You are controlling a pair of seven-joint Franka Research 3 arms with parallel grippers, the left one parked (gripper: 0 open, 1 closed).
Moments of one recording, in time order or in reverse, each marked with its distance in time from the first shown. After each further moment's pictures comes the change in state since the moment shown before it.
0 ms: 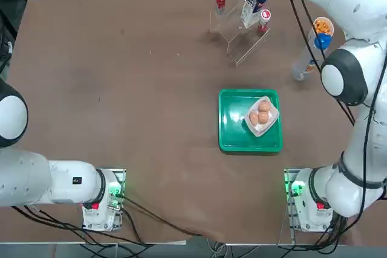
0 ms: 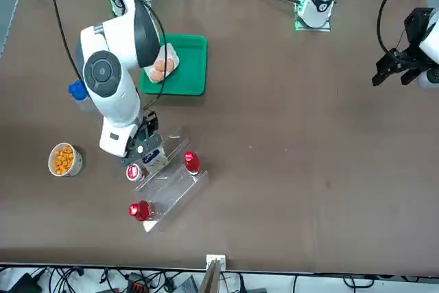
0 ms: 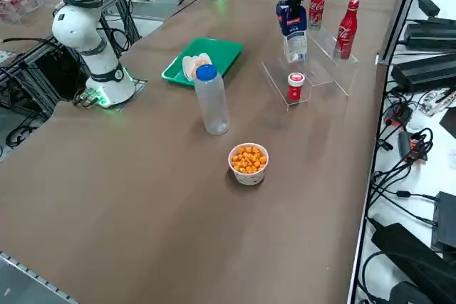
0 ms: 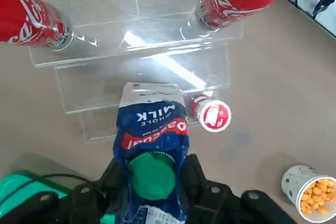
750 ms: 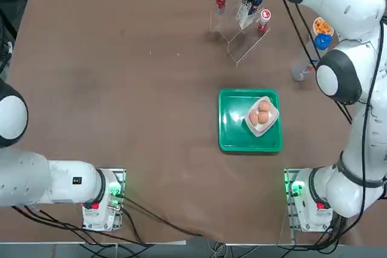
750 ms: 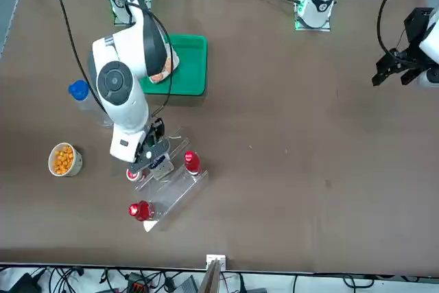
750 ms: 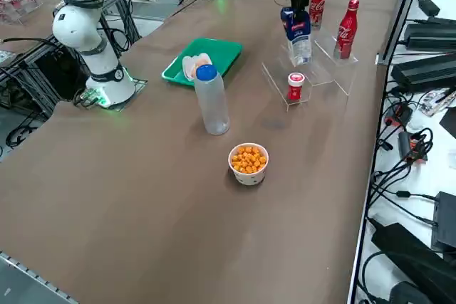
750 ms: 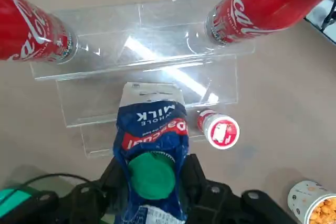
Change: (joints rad) arm 0.012 0.035 0.000 0.000 0.000 0.062 0.000
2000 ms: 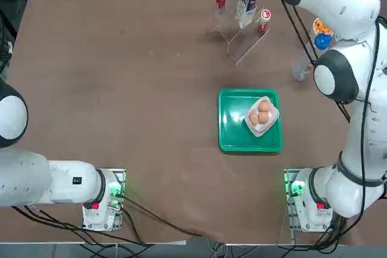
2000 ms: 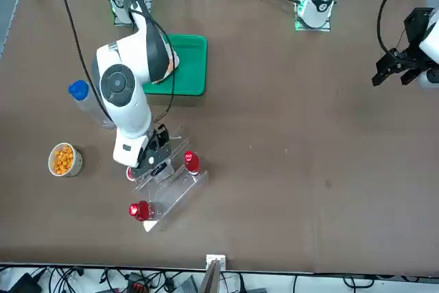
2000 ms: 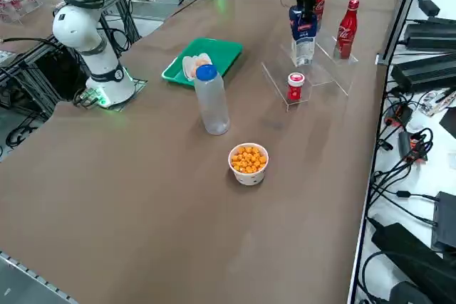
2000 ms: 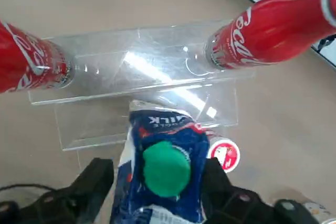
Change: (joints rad) arm 0.001 0.026 -0.002 0.001 0.000 0.085 0.001
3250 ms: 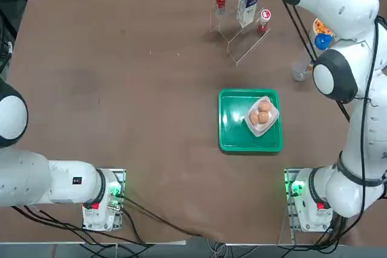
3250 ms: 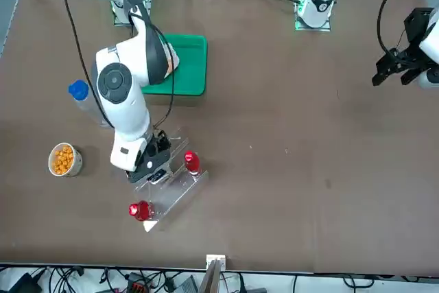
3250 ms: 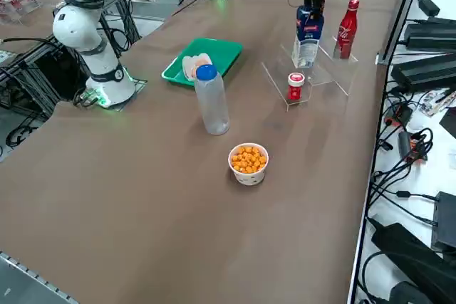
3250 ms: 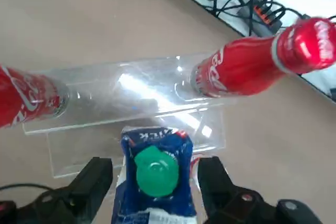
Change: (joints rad) arm -0.001 0.003 -0.017 0.005 -0.001 0.109 0.004
